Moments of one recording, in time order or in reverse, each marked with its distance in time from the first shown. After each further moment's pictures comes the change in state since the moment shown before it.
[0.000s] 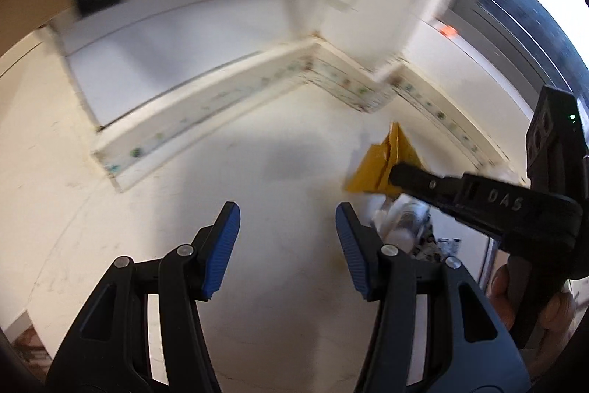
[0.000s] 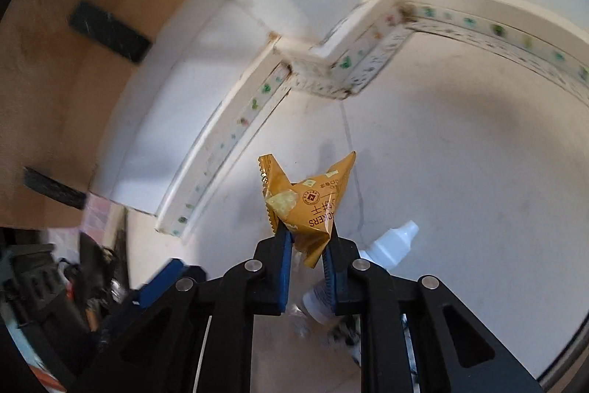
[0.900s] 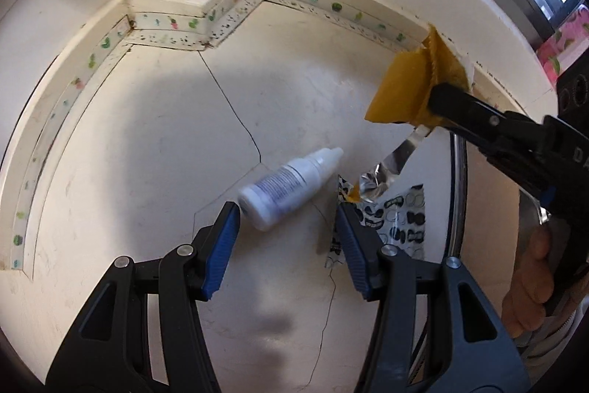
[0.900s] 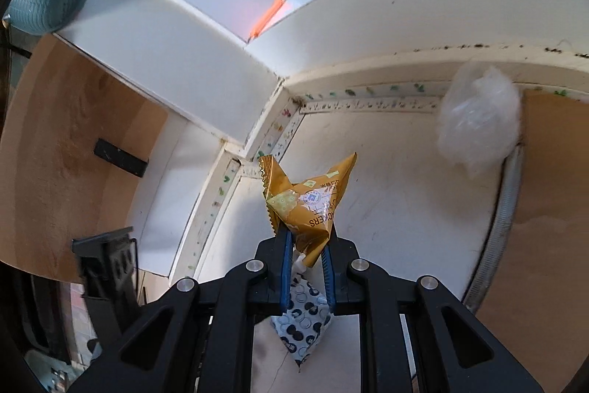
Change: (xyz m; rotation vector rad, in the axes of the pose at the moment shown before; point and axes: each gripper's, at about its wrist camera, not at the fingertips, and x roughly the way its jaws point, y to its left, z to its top) left arm 0.075 -0.094 0.012 0.362 0.323 -0.162; right arm -0.111 -0.078 -0.028 0.200 -0.287 -0.002
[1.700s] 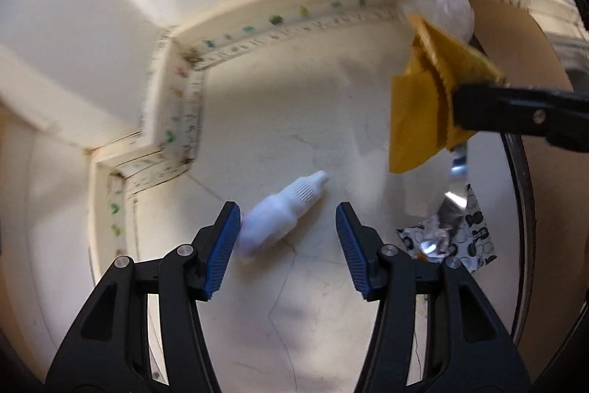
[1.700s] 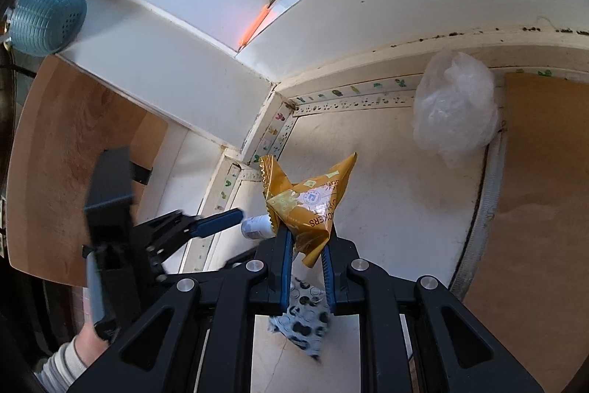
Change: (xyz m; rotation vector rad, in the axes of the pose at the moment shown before) left arm 0.025 -0.047 0.062 0.562 0.083 0.262; right arm -0.007 -0.023 -0.002 0.051 -0.012 0.042
